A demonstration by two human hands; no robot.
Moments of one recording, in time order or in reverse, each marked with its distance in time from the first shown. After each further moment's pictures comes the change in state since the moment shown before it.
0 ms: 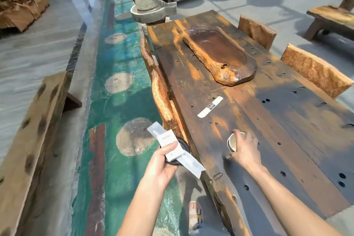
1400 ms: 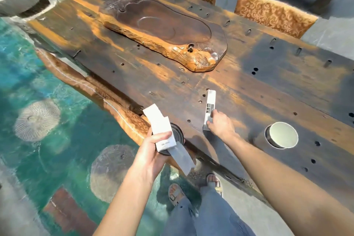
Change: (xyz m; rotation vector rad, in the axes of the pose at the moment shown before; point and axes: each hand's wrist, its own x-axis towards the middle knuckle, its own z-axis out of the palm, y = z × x) left_hand 0.335 0.216 0.064 0.524 -0.268 -0.361; right_hand 0.266 -0.170 0.070 0.128 -0.019 0.486
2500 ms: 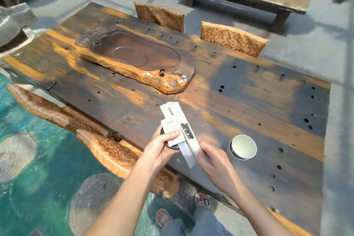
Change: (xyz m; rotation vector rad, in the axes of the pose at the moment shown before) left_hand 0.030 -0.022 0.122 0.094 -0.338 -0.032; right_hand -0.163 0.031 -0.105 0.628 0.163 -0.364
